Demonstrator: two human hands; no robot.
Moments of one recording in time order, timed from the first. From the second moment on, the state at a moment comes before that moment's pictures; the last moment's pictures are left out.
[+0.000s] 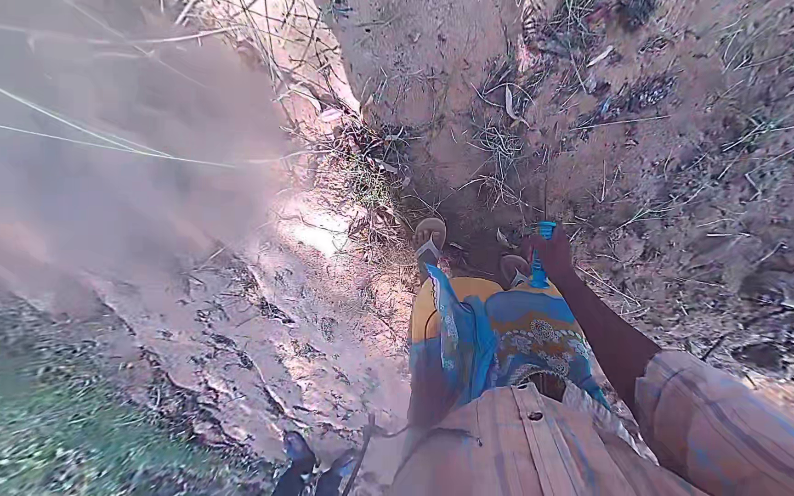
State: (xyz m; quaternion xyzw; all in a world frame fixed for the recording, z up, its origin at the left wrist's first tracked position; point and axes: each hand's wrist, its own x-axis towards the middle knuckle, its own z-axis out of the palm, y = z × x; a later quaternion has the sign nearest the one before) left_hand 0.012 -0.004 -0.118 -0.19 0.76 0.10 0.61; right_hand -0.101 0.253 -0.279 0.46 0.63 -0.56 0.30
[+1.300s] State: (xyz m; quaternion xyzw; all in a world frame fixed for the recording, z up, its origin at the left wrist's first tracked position) left_hand -0.174 -0.050 -0.123 -0.02 0.91 -0.03 0.42; right_hand 0.042 0.270 -0.235 0.51 0.59 -0.54 0.31
